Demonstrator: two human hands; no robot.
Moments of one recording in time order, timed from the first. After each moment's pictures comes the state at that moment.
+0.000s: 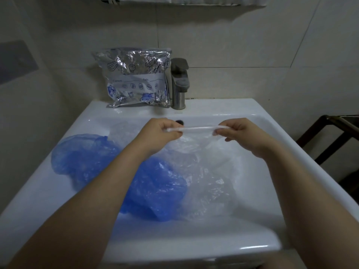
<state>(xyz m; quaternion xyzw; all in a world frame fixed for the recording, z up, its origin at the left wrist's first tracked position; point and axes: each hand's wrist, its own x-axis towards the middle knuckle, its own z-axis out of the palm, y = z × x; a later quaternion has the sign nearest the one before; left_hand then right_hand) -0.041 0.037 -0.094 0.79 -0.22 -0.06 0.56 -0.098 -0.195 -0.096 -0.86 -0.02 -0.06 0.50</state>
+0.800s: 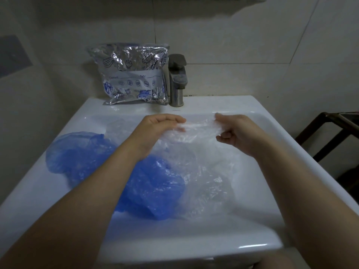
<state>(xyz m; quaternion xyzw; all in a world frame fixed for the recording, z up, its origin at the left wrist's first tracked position) -0.044 0.040 -0.091 0.70 -0.23 -0.12 0.67 -0.095 -0.175 -0.089 -0.68 0.11 -0.03 0.72</state>
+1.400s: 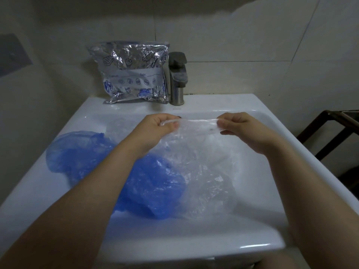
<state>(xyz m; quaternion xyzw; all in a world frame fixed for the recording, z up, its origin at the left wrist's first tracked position) -0.038 0.037 -0.096 0.75 -0.21 -0.10 0.62 -0.098 -0.192 -0.092 -0.83 -0.03 -0.03 0.56</state>
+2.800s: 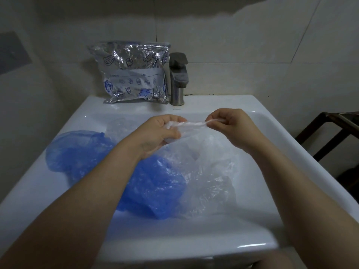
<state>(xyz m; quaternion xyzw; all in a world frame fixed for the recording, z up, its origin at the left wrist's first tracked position) -0.048 0.035 -0.085 0.70 -0.17 -0.21 0.66 -0.102 -0.163 -0.082 -0.90 -0.02 -0.16 0.40</state>
